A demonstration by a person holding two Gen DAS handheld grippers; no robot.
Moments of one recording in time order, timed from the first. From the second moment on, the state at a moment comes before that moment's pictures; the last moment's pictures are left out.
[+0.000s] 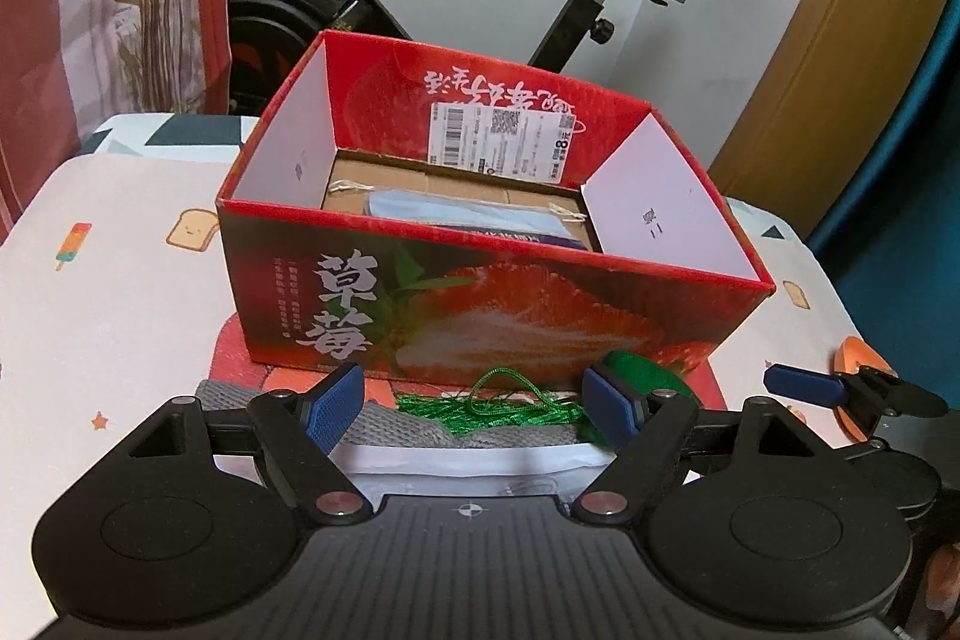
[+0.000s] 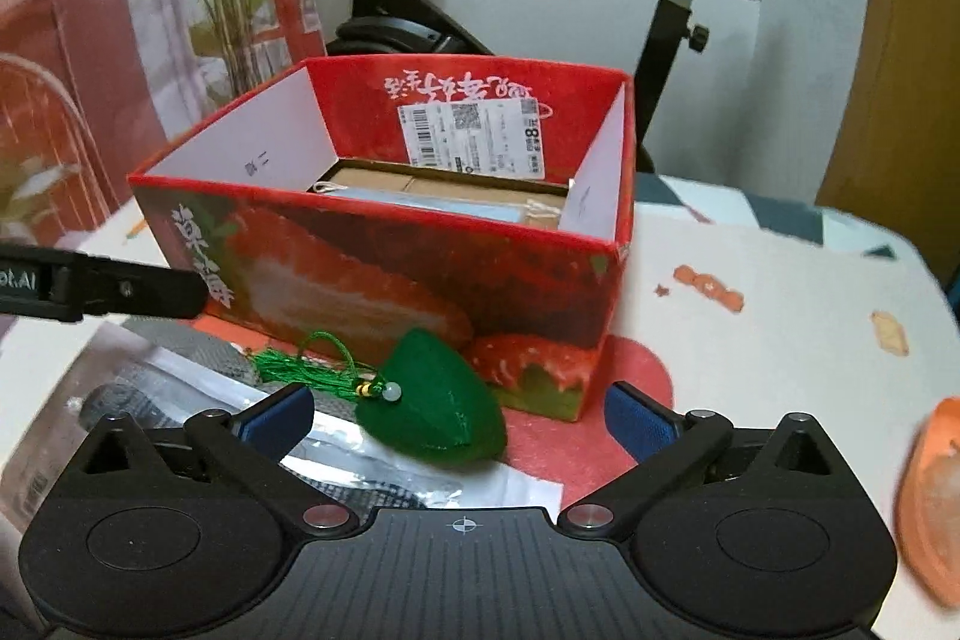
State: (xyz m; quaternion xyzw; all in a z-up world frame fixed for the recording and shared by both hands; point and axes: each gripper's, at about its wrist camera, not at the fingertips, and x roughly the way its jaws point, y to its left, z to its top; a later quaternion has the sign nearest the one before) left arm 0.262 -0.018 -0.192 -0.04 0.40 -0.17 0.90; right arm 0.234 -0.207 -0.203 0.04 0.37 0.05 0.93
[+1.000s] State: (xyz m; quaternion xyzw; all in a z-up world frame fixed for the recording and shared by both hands) left arm 0.284 -0.056 -0.221 -0.05 0.44 -0.22 0.87; right arm 0.227 -0.235 -0.229 0.06 0.34 0.09 0.93
